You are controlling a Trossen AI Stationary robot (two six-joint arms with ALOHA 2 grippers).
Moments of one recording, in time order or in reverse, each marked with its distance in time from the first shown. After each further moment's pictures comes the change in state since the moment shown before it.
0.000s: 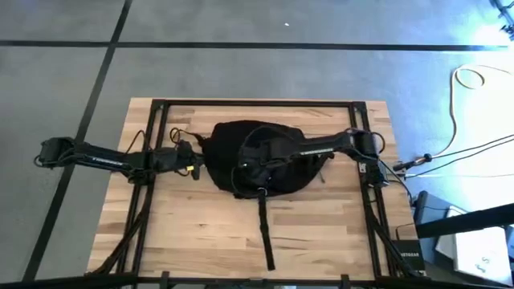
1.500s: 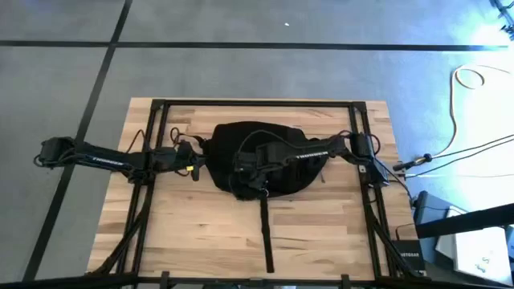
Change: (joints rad) left arm 0.000 0.007 0.001 0.027 0.016 0.014; right arm 0.007 0.042 0.012 0.049 -0.013 -0.049
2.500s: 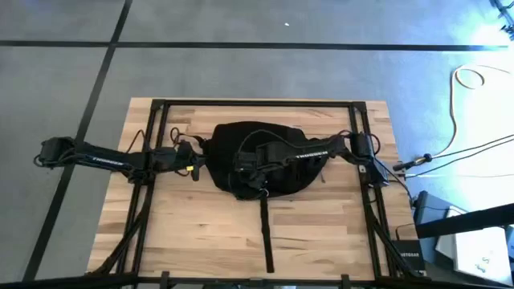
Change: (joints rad) left arm 0.000 0.000 0.001 0.000 0.000 0.000; right arm 0.001 0.000 0.000 -0.021 -0.016 0.089
